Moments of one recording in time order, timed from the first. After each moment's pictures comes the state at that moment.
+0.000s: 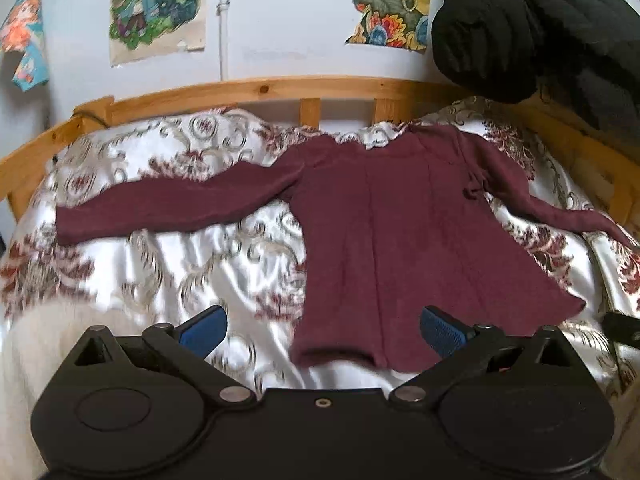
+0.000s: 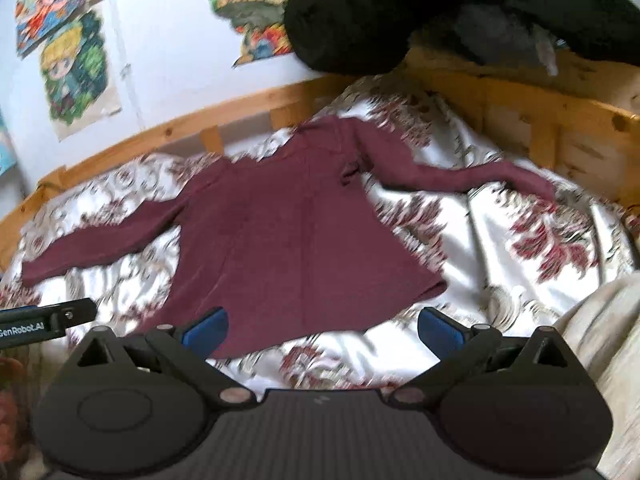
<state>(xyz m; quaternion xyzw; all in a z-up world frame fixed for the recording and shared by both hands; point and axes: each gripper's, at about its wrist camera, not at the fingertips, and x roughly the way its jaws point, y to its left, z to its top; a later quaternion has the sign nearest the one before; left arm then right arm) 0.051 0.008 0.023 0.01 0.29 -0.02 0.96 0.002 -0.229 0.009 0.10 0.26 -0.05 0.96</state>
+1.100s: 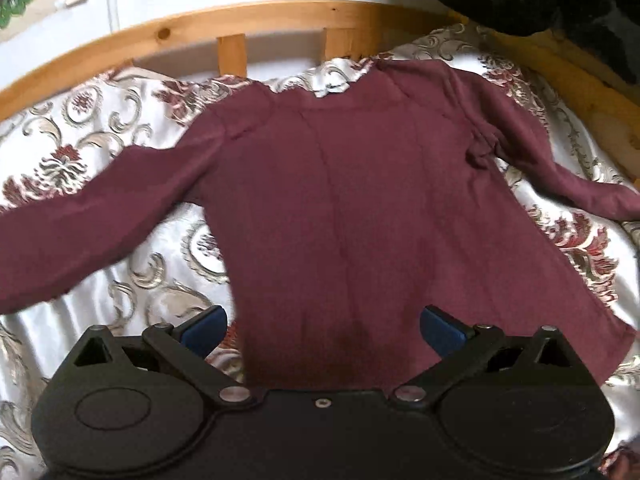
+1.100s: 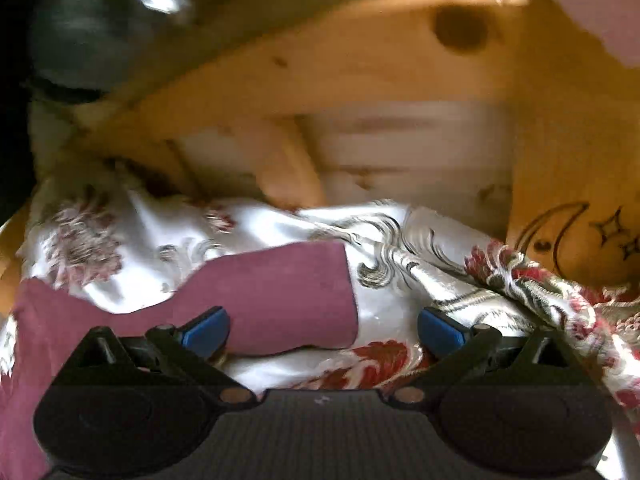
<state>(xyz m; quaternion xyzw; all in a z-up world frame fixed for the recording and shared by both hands) 0.251 -0.022 -0.027 0.04 0.39 -0.11 0.92 0.186 -0.497 -0.041 0.32 0.26 -0.34 0.84</state>
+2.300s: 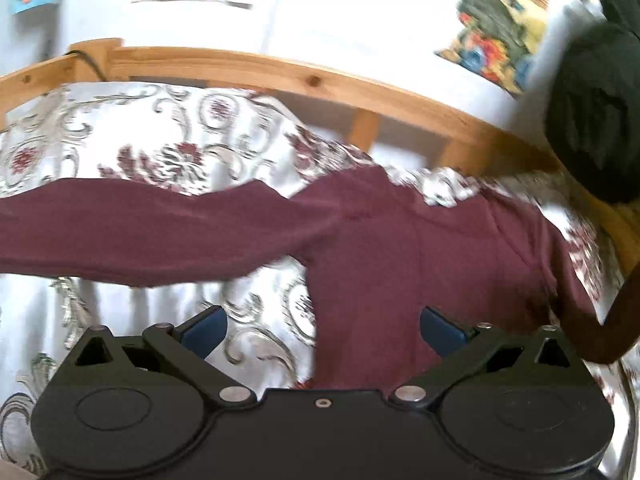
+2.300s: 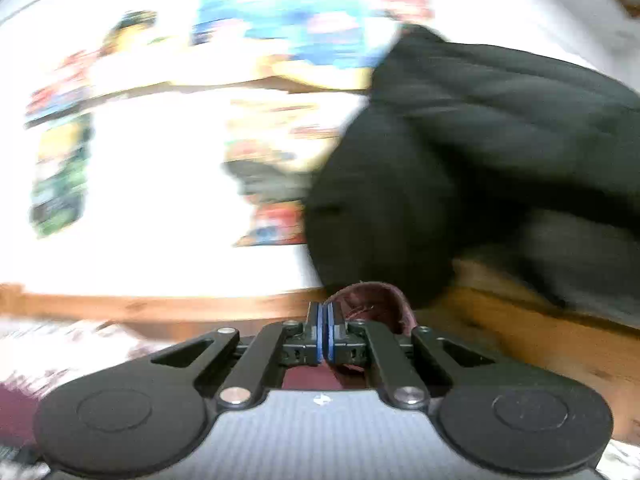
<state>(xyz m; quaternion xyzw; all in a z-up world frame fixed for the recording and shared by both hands) 0.244 0.053 0.017 -0.13 0.30 0.04 0.94 0.233 -0.217 0.074 -0.02 0.02 0.03 1.00</state>
